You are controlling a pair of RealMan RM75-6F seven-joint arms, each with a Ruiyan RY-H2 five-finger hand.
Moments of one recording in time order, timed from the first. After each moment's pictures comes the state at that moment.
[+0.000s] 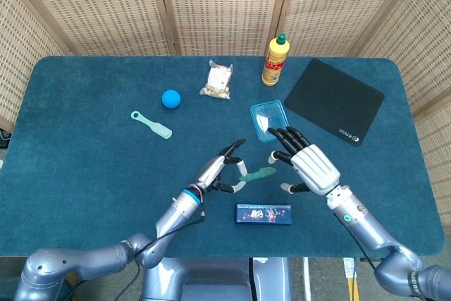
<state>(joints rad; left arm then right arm) -0.86 -2.03 -0.32 -1.13 1.33 0.89 -0.53 0.58 -1.26 0.17 -1.59 -1.67 1.14 0.15</state>
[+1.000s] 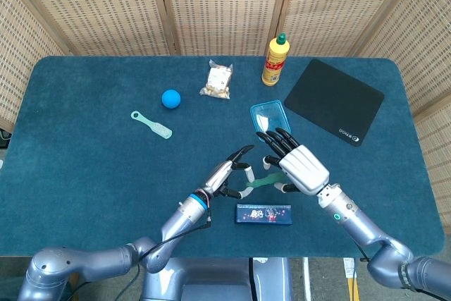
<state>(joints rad) -0.87 -2.05 -0.31 -1.17 1.32 0.89 -0.52 0.64 -1.30 0.12 -1.52 -1.68 1.16 0.06</state>
